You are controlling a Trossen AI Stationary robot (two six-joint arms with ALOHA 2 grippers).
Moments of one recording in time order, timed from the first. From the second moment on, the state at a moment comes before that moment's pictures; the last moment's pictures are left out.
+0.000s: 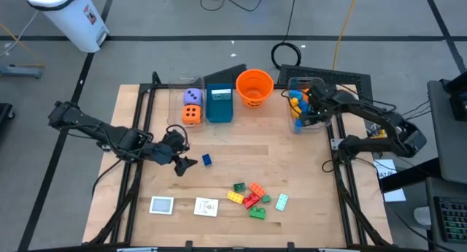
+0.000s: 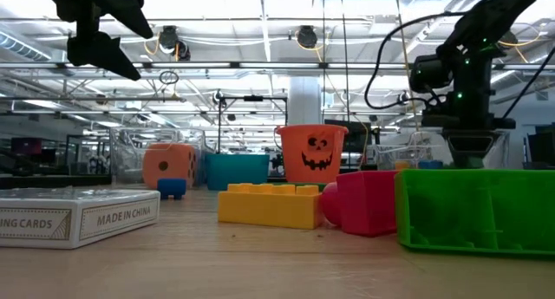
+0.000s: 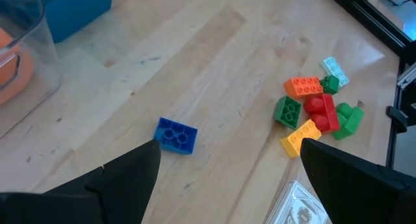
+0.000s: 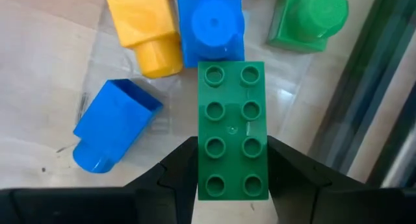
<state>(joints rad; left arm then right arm) -0.35 0.99 0.77 -0.57 -0.36 -0.93 -0.90 1.17 0.67 -0.86 0.08 0.33</state>
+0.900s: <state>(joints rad) -0.35 0.99 0.77 -0.57 -0.34 -0.95 -0.90 1.21 0.67 -0.79 0.08 0.30</state>
